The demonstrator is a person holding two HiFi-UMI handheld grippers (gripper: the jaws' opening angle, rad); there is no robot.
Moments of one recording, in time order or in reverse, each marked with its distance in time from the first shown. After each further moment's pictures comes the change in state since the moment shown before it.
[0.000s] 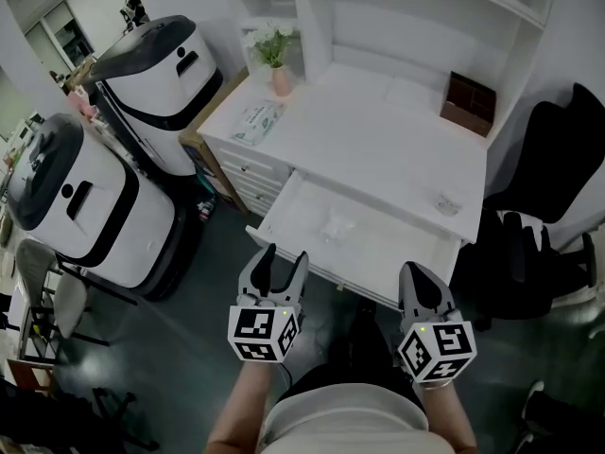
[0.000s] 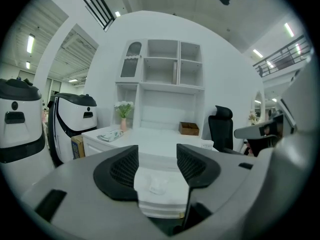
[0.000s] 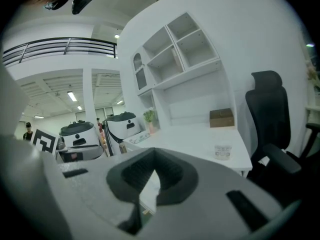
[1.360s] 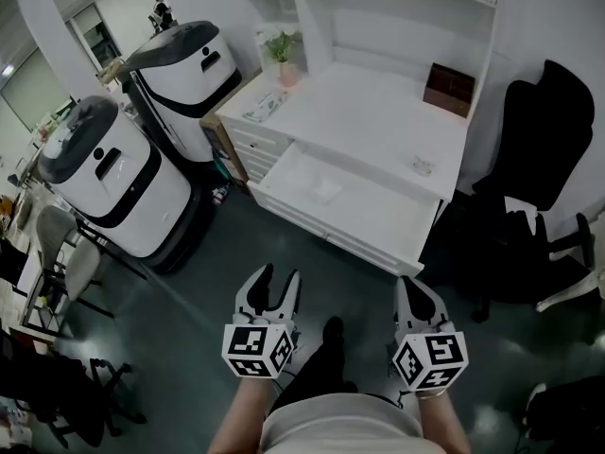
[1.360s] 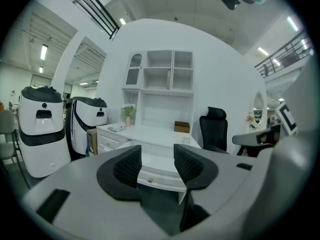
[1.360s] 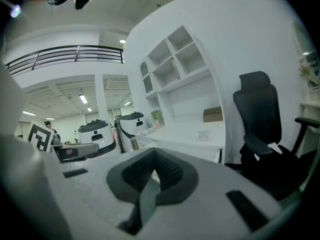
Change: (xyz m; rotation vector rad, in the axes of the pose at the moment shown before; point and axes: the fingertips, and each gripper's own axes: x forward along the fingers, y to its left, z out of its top) left arm -0.179 -0.129 -0.053 -0.032 -0.023 0.101; right arm -0.193 -0.016 -0.068 -0.005 -0.006 0.086
